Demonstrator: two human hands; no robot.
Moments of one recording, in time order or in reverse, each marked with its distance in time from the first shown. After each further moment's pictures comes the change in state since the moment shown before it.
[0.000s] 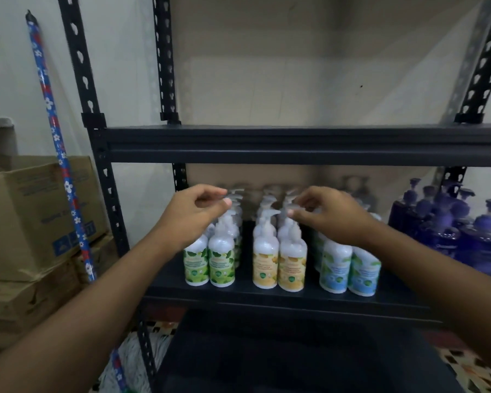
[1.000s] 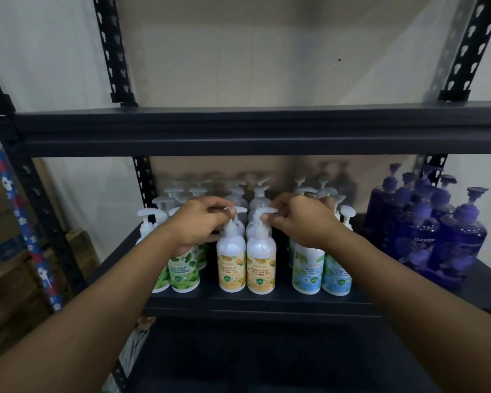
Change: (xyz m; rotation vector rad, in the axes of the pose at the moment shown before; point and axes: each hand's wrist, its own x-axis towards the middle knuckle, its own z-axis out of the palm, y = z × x) left_hand 0.053 -0.019 0.096 -0.151 -0.273 -0.397; right_hand 0.029 0.058 0.028 -0.163 -0.090 0.135
